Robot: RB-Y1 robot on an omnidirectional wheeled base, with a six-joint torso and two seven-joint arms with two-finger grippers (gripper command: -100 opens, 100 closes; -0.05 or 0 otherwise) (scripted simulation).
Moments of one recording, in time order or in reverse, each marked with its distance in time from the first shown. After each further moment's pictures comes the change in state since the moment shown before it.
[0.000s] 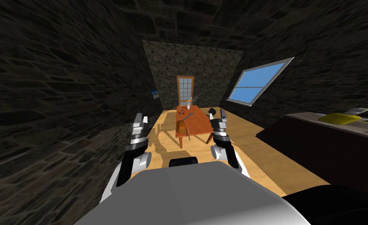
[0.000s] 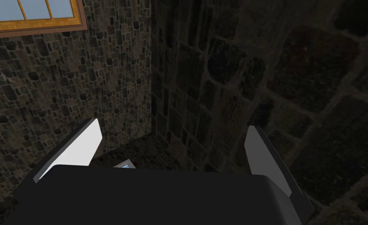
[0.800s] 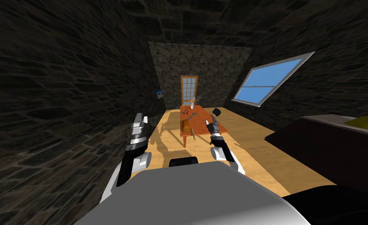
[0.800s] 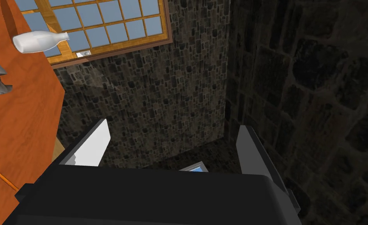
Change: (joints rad) left arm 0.000 0.000 0.000 0.000 0.000 0.000 0.000; right arm -0.019 -0.091 -0.011 0.212 -0.144 0.130 -0.054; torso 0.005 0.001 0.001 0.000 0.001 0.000
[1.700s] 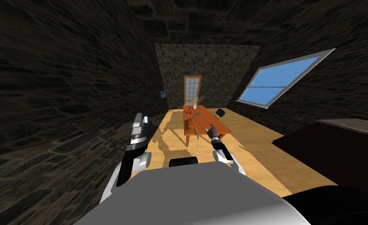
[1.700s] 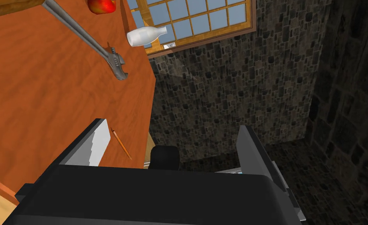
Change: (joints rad) left arm 0.000 0.000 0.000 0.000 0.000 0.000 0.000; right arm -0.009 -0.098 -0.018 0.252 -0.143 0.109 -0.066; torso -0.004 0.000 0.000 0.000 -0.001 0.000
